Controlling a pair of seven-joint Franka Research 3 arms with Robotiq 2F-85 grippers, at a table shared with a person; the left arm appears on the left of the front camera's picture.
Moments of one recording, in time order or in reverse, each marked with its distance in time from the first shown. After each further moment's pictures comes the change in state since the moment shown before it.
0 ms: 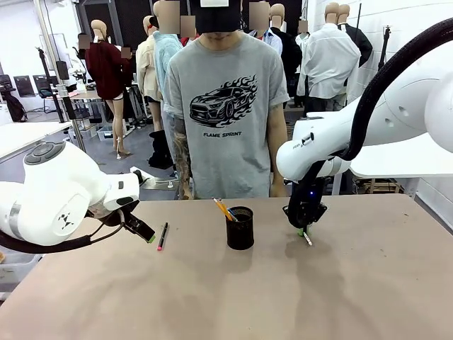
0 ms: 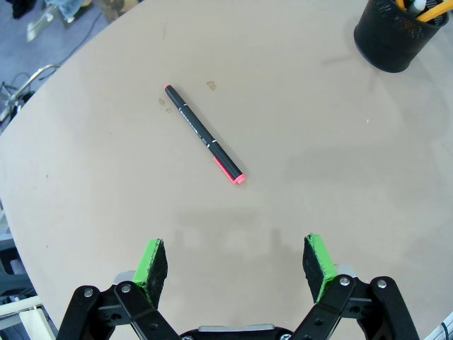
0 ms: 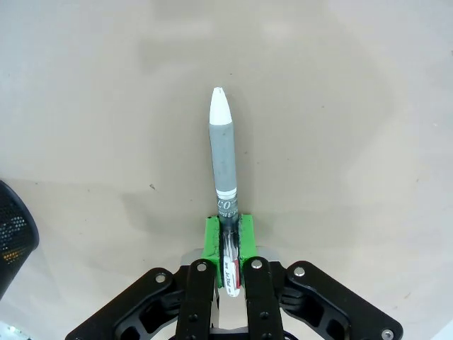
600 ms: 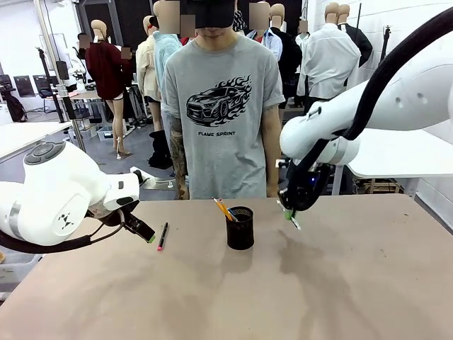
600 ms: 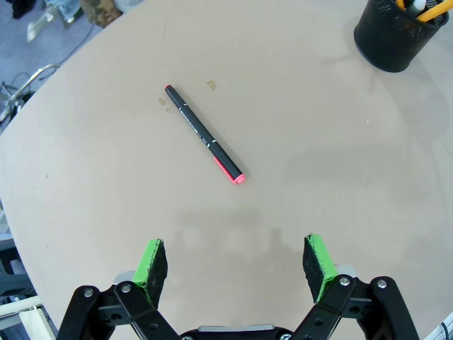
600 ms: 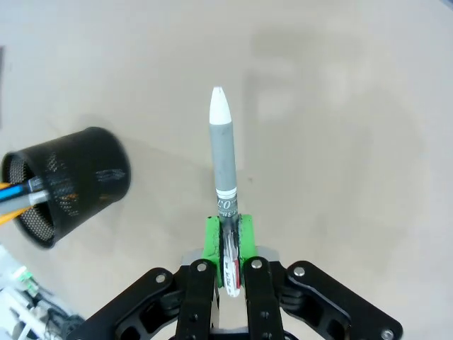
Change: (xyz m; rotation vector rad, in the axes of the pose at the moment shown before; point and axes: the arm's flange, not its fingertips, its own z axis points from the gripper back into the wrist) left arm 0.000 0.000 0.000 0.000 0.000 0.000; right arm -0.006 -0.001 0.059 0.256 -0.172 0.228
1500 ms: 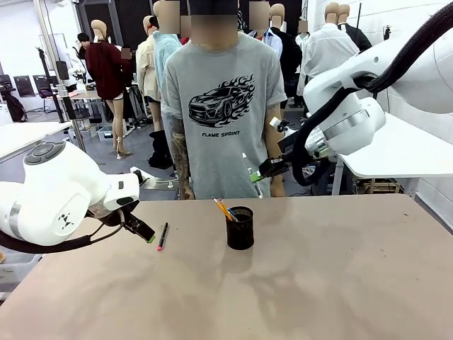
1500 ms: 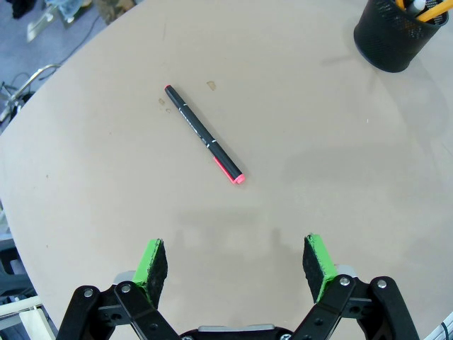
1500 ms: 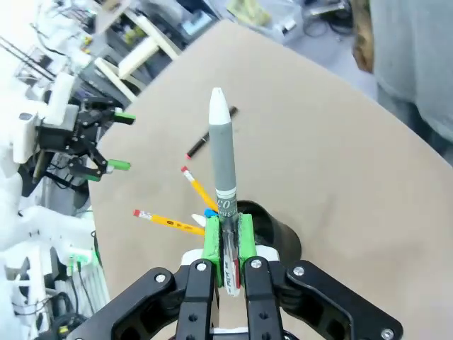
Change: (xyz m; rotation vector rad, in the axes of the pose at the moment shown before) left arm 0.000 0.000 0.000 0.000 0.000 0.000; right arm -0.014 0.039 0.044 0.525 -0.508 0.431
